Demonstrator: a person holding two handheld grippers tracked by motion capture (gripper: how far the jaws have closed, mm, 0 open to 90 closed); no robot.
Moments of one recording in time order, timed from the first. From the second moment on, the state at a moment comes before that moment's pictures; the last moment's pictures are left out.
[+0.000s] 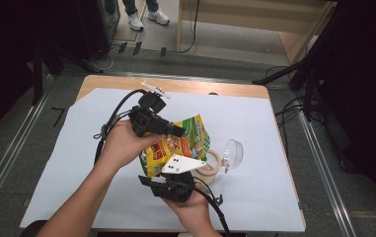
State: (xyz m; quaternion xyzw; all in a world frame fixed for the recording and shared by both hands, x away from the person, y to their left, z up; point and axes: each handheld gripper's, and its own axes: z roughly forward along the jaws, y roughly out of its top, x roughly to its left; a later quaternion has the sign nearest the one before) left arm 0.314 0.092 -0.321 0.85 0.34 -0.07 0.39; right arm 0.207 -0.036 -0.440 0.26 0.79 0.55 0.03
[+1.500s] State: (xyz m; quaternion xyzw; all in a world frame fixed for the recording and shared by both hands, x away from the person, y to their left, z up) left arm 0.333 0.058 -0.311 0.88 0.34 -0.13 0.30; right arm 0.213 -0.043 -0.435 0.26 0.78 0.56 0.01
